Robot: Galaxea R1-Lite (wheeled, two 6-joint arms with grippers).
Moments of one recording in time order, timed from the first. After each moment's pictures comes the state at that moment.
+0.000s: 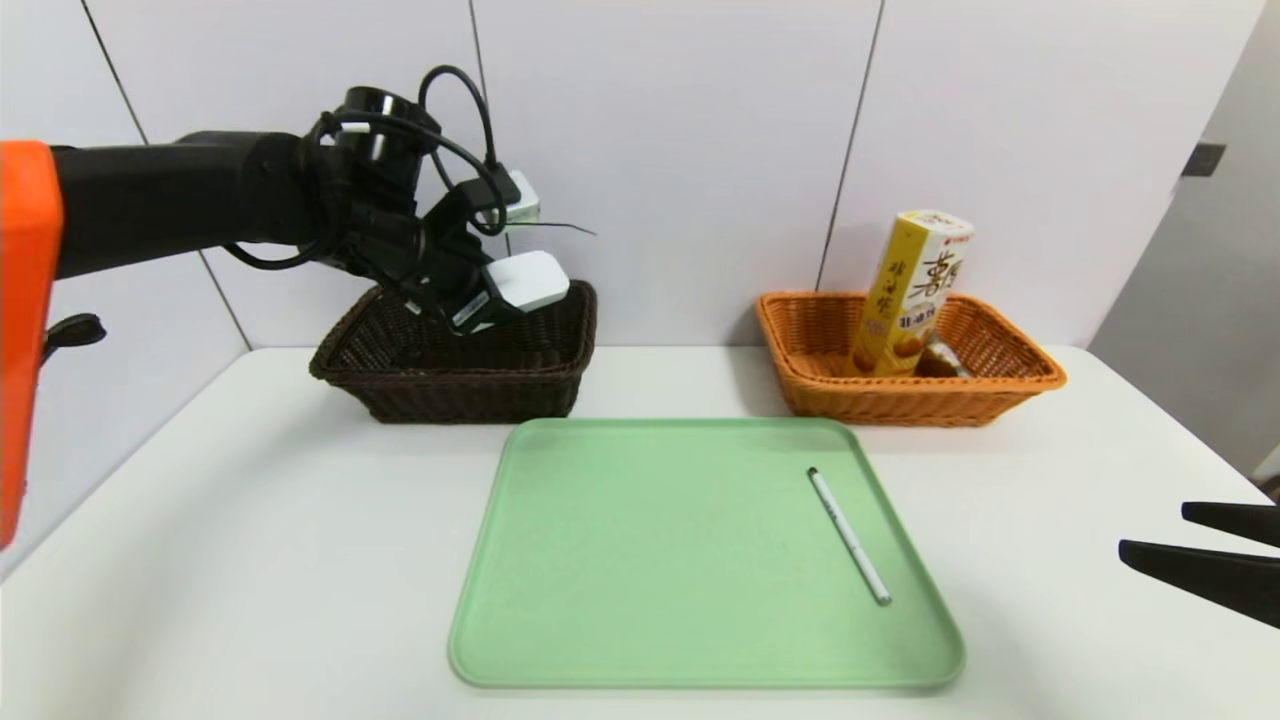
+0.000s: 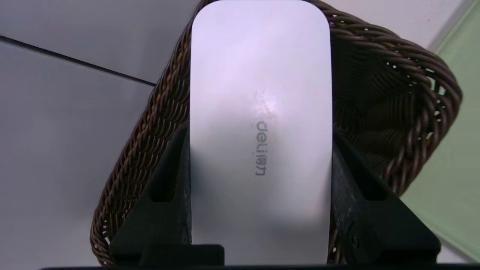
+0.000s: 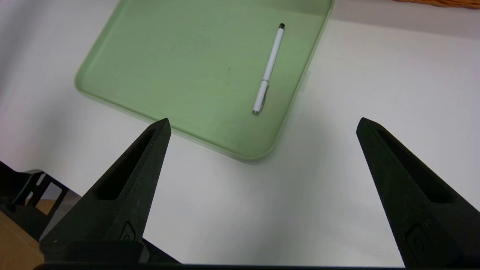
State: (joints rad) left arm -0.27 2.10 -1.97 0.45 -0.20 0.80; right arm 0.03 0.96 -0.75 0.32 0.47 -0.01
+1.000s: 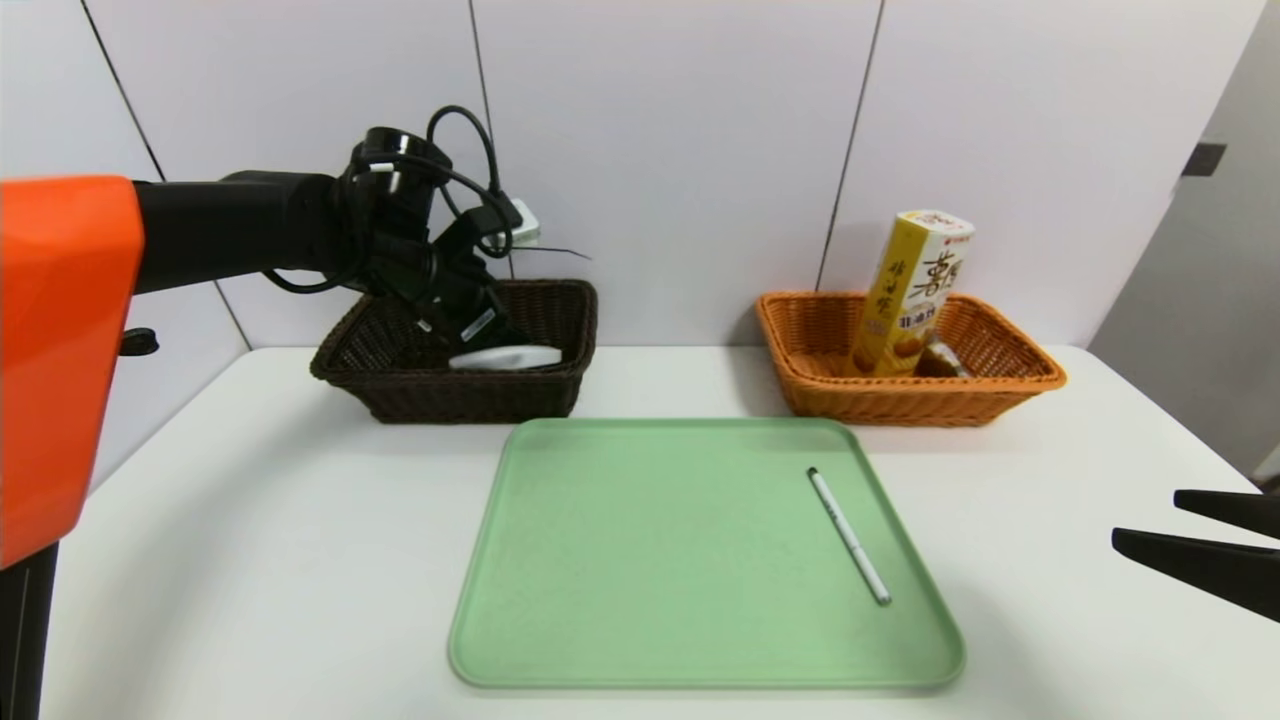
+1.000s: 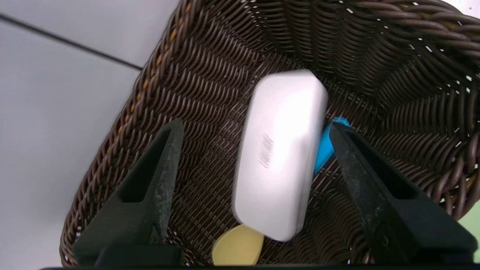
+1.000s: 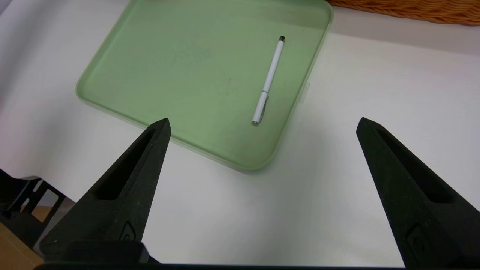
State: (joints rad) left arm -0.24 2.16 -1.97 0.41 -0.20 0.74; right arm 0.03 0.96 -0.72 0.25 0.48 0.00
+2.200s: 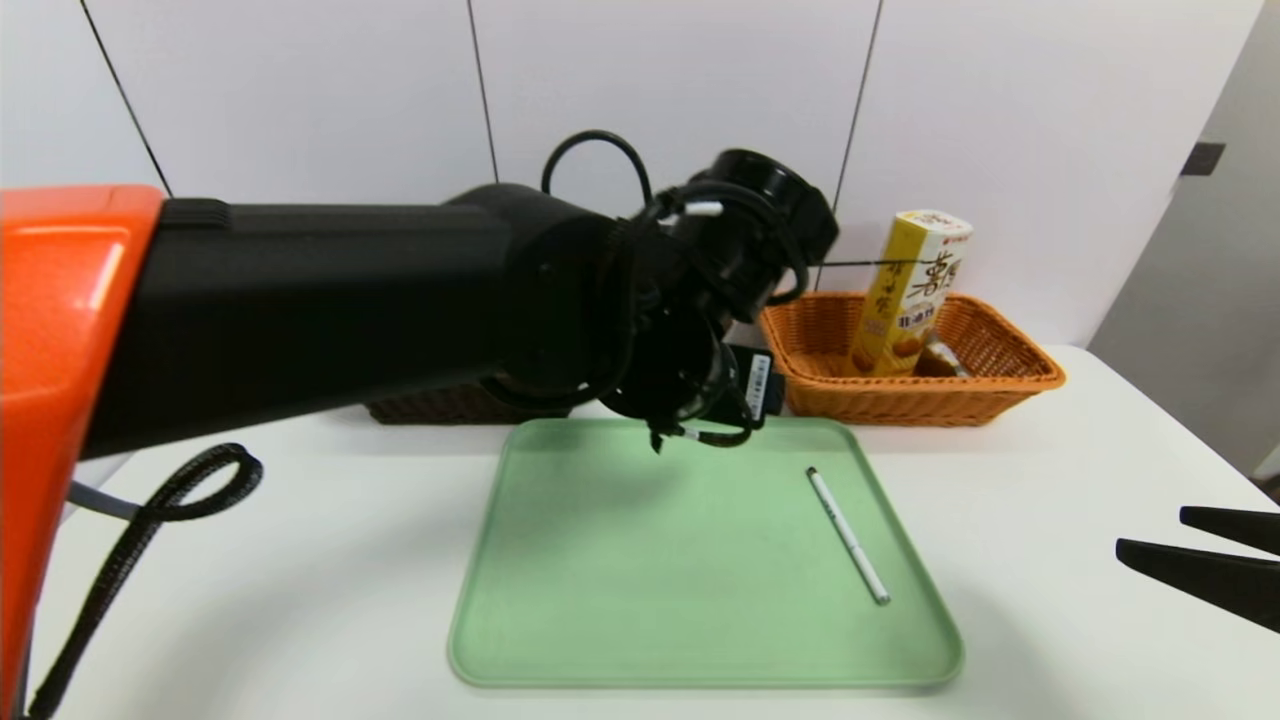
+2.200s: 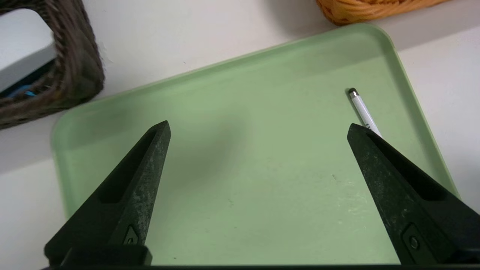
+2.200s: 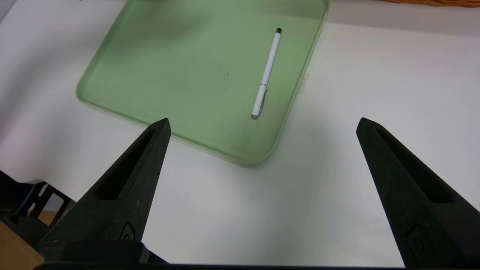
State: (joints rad) left arm -0.93 2.10 -1.94 0.55 0.47 -0.42; right arm 0.02 0.93 -0.69 0.25 0.46 0.04
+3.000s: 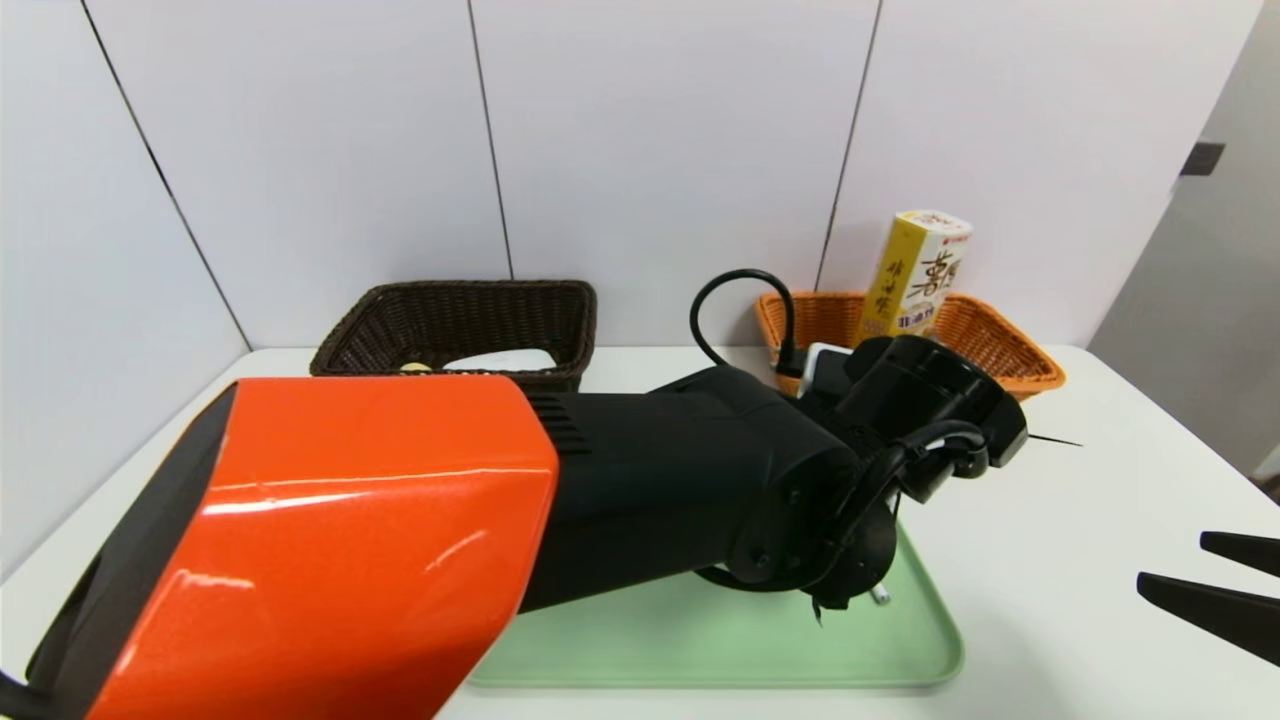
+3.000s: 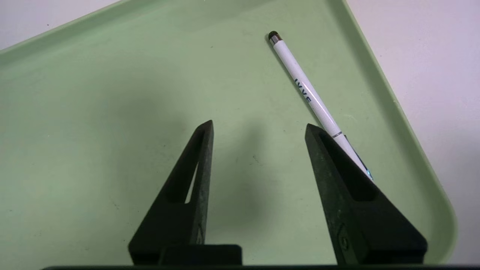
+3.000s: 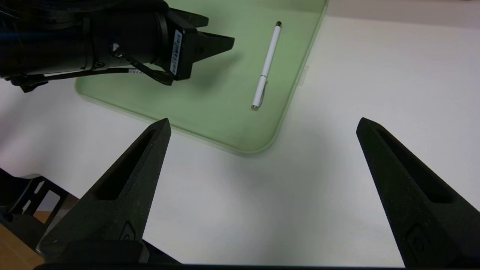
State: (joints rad) left arm -1.08 2.29 -1.97 0.45 0.51 -0.45; right arm 0.02 0.87 -0.64 0.25 0.46 0.03
